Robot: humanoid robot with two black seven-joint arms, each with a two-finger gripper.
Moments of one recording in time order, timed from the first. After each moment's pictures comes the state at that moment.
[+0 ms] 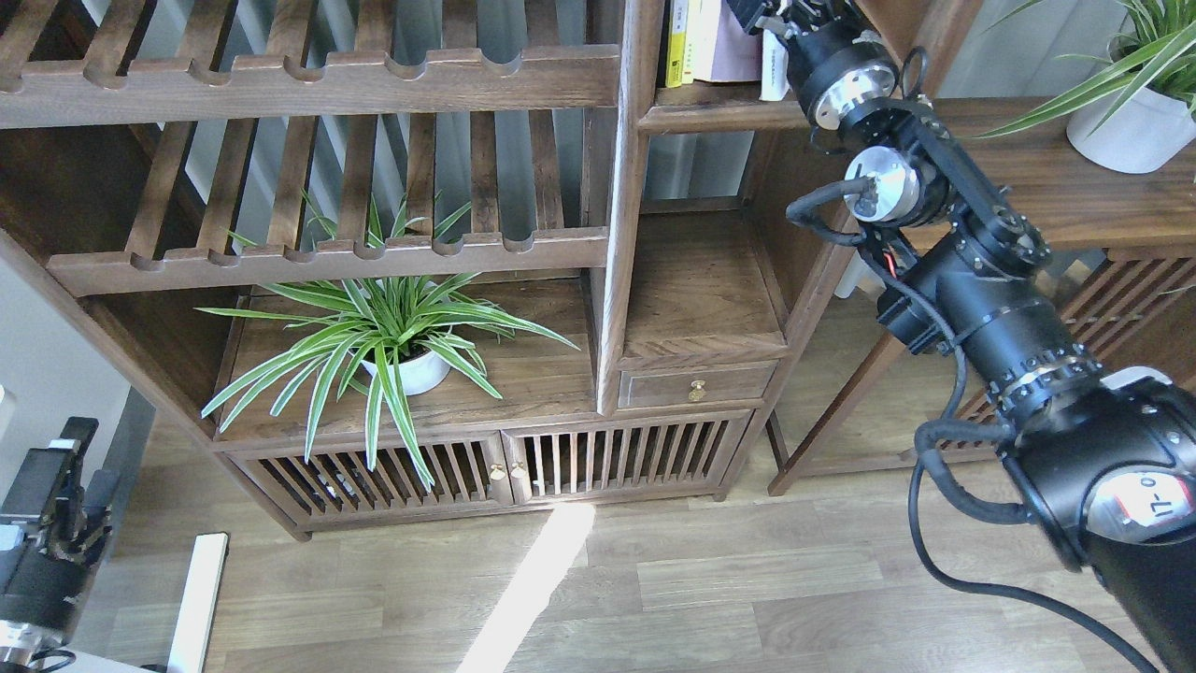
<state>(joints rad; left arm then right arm) 0.30 0.28 -1.52 -1.26 -0.29 -0.49 0.07 1.00 -0.09 1.15 0.65 -0.60 0.08 0.17</state>
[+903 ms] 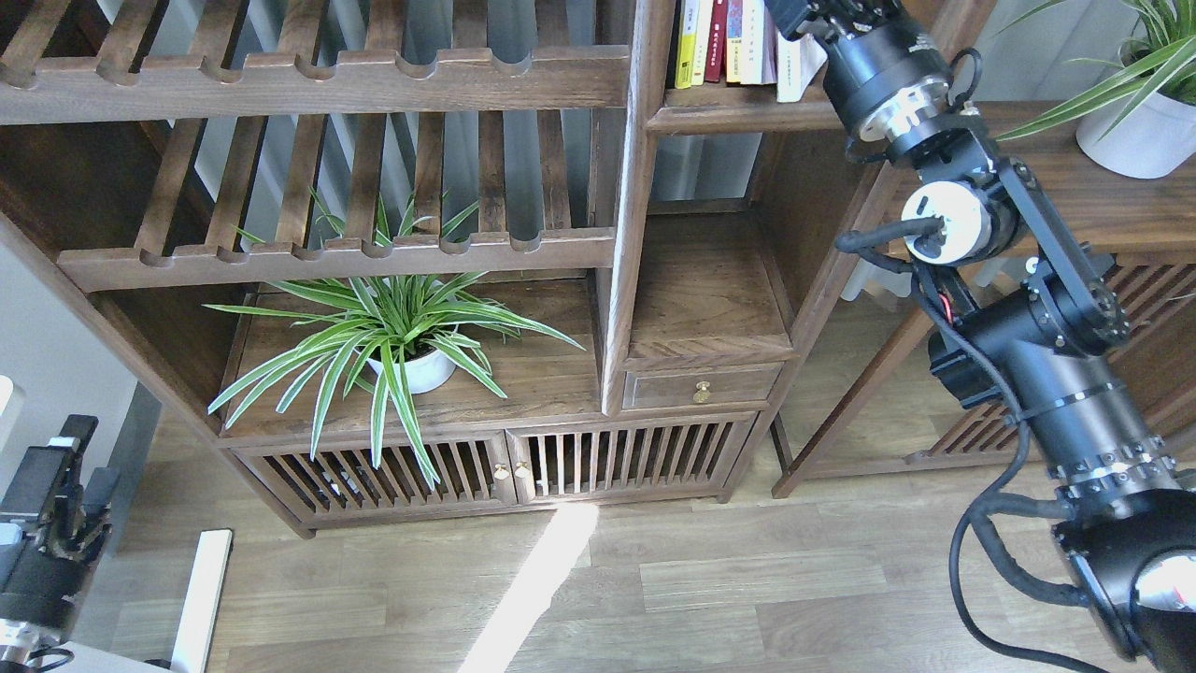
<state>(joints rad) 0.30 0.29 -1.53 -1.27 -0.29 -0.49 0.08 0.74 -0.20 1.26 1.16 -0.58 0.08 0.07</state>
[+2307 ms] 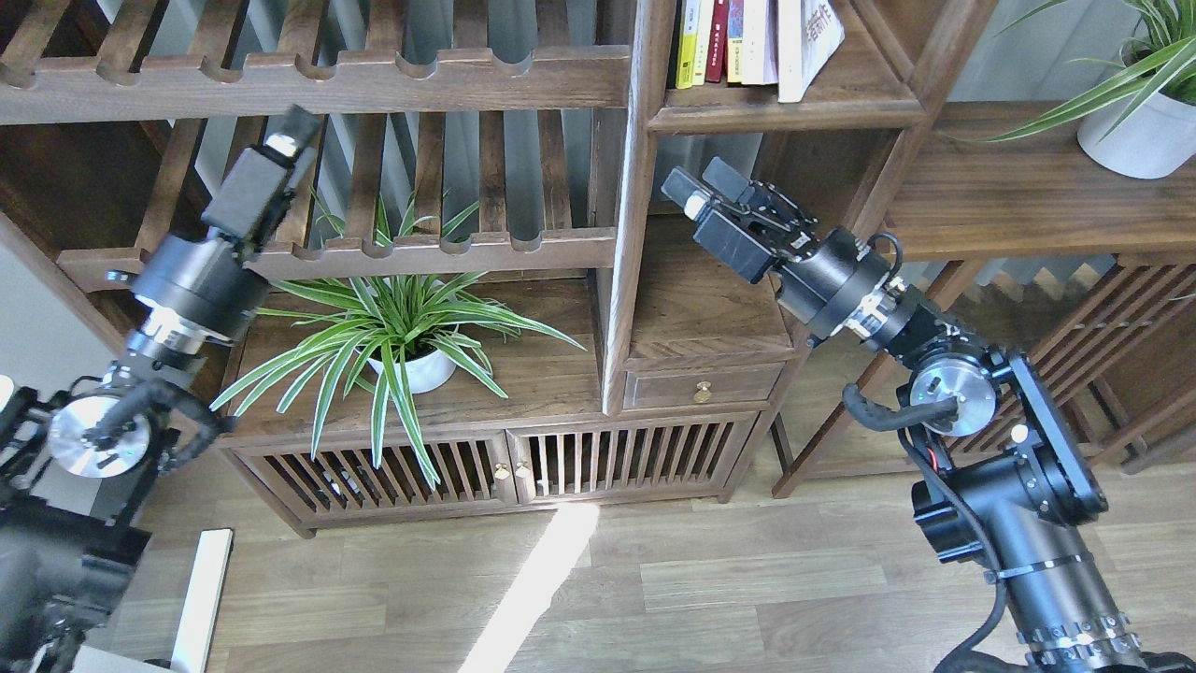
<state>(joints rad) -0.34 0.17 -1.28 -1.32 0.08 -0.49 0.12 0.35 -0.07 1.44 1.32 -0.55 0.58 -0.28</state>
